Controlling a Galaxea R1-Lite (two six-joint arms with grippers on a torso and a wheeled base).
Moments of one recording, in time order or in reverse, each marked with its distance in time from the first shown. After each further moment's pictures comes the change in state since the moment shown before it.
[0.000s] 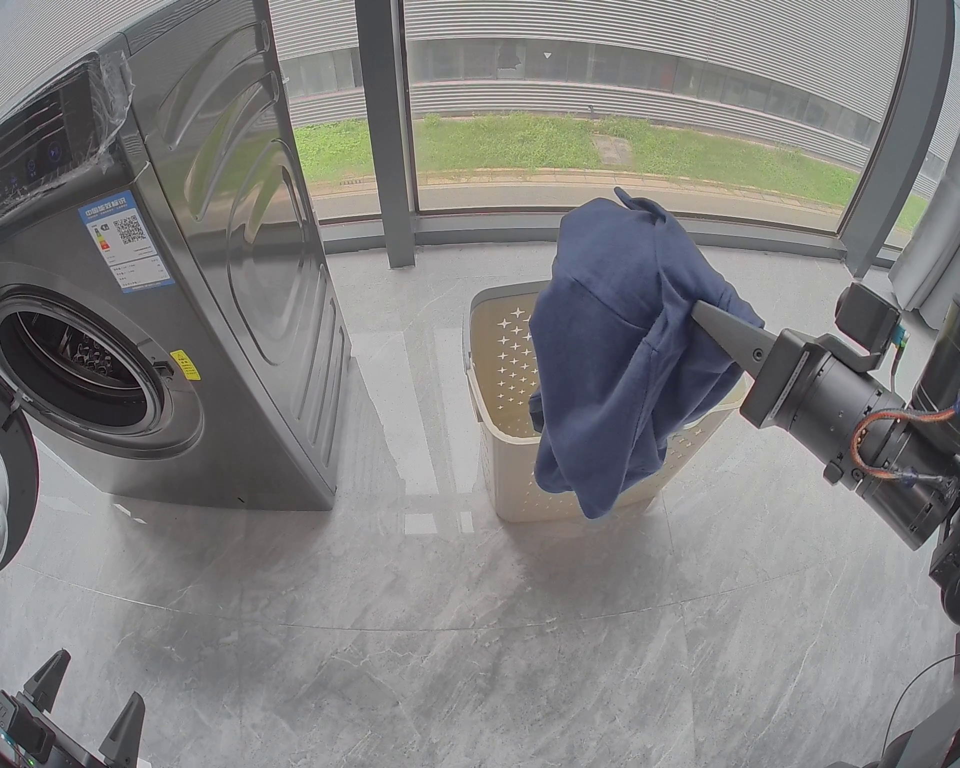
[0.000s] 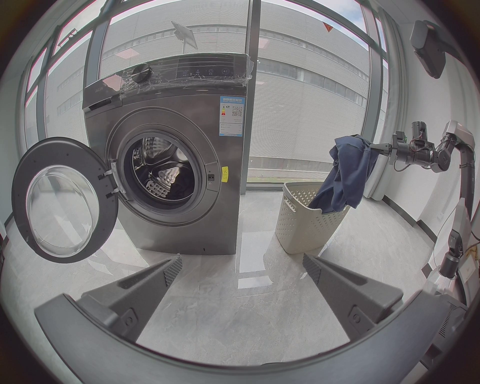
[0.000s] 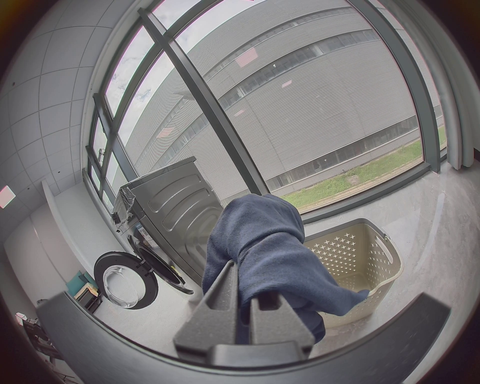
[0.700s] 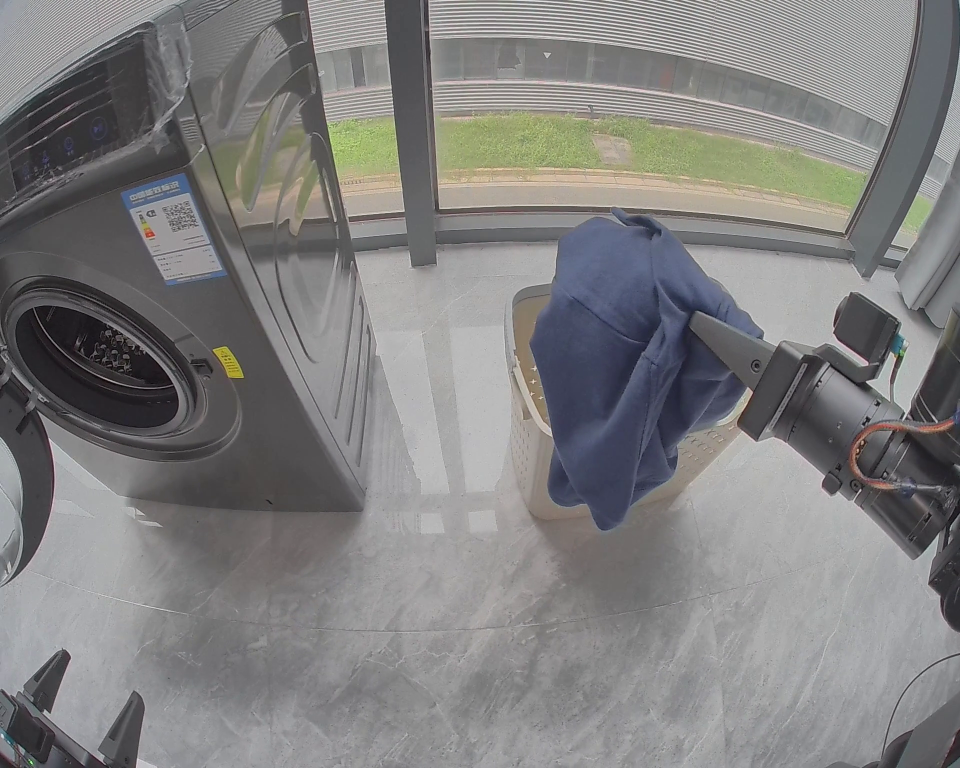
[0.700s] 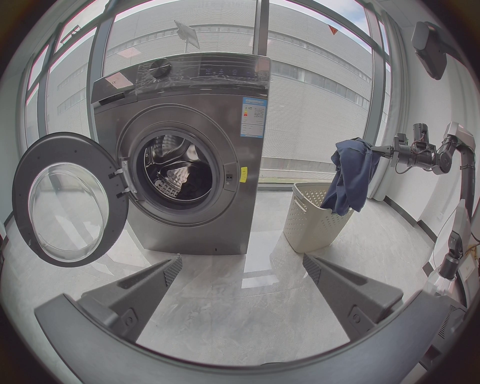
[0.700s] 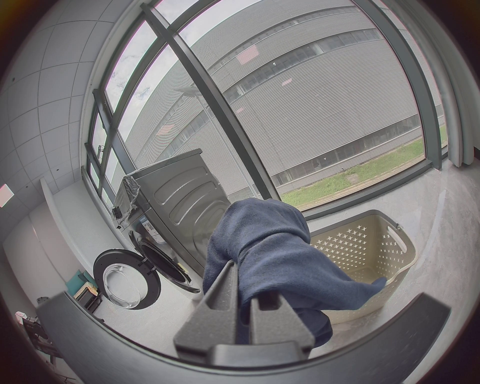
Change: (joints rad) left arm 0.000 0.000 0.000 0.000 0.000 -0.006; right arm 0.012 -0.004 0.018 0.000 -0.010 -0.002
